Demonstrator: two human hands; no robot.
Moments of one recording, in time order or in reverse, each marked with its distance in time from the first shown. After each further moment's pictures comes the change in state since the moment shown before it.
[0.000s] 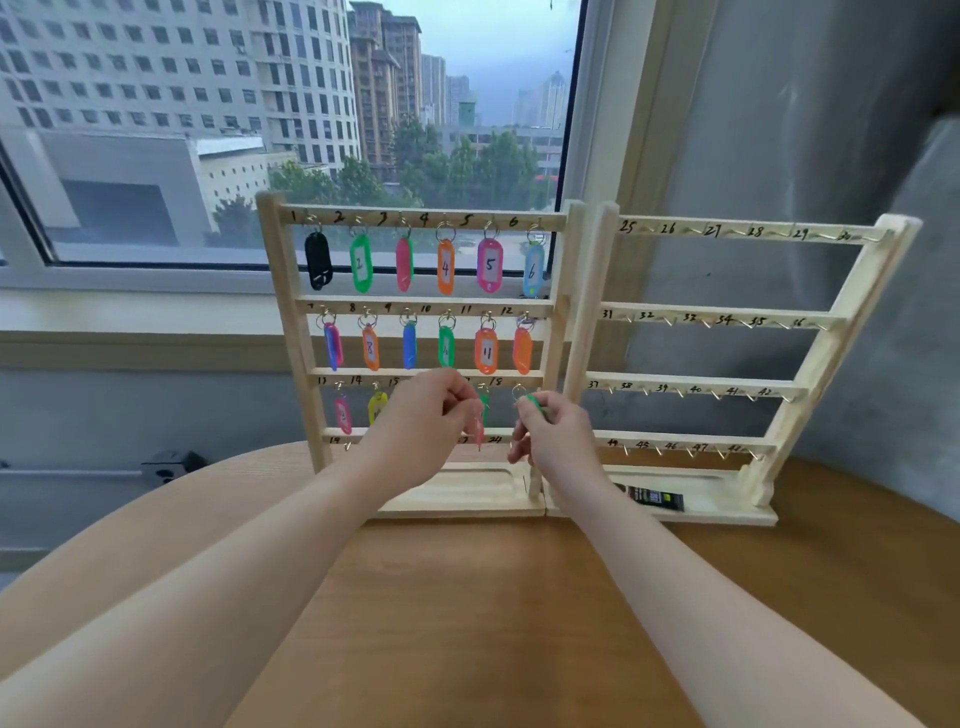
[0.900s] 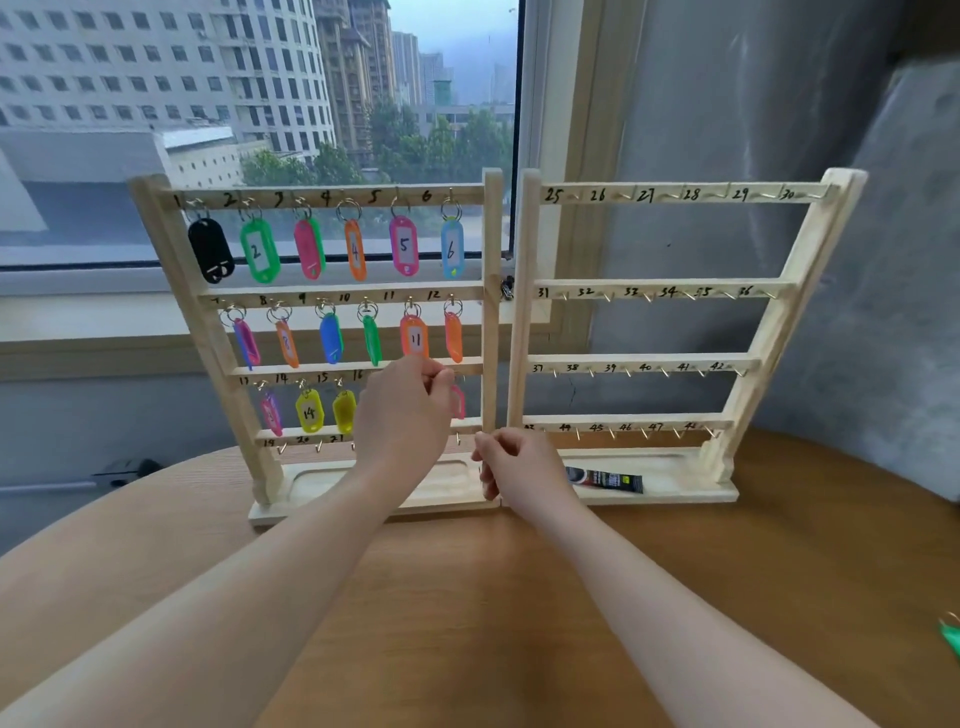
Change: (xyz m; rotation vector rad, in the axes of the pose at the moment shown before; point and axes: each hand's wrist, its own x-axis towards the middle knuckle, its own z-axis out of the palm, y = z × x) left_hand 0.036 0.006 0.073 0.144 0.362 -0.048; right_hand -0.003 0.039 -0.034 -0.212 -0.143 0.033
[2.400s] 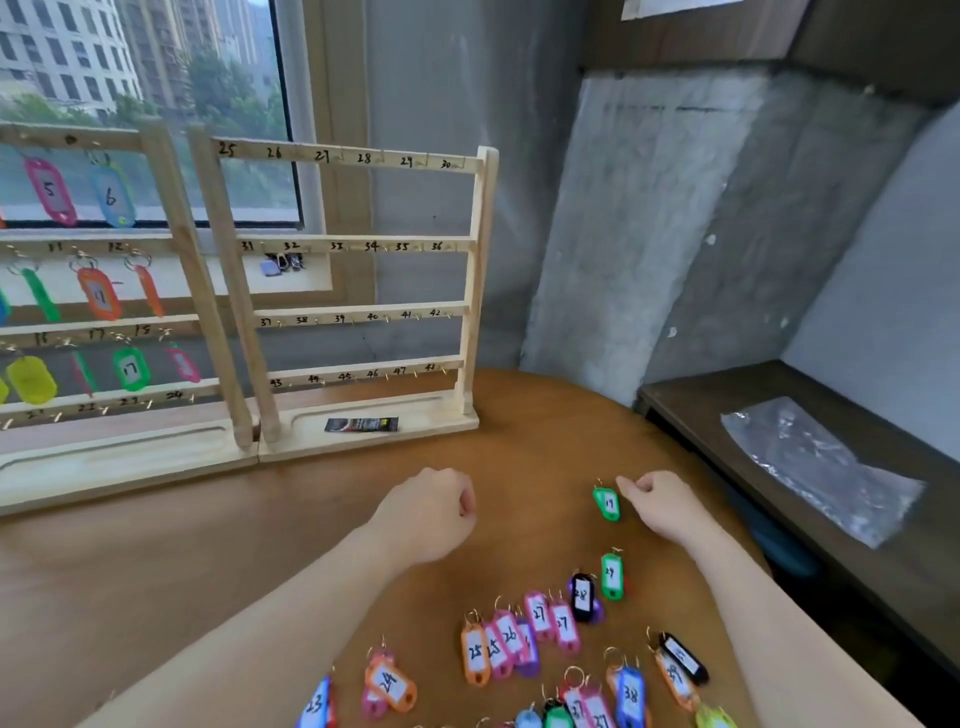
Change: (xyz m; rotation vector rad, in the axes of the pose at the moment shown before) left_hand -0.191 0.135 0.152 0.156 -0.895 0.365; right_hand -0.172 0.184 -0.357 -0.599 0.363 0.572
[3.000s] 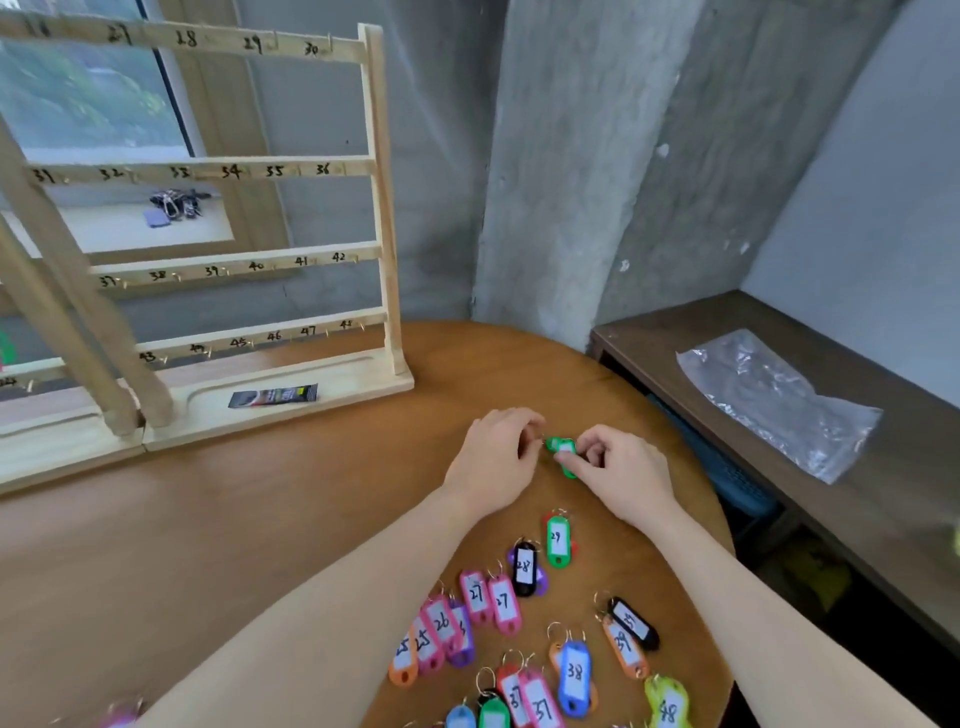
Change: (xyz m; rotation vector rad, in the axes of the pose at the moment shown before) left_hand 0.104 0.084 0.106 -0.266 0.243 0.290; right_hand 0.008 0.043 0.018 -0.021 0.231 -0.334
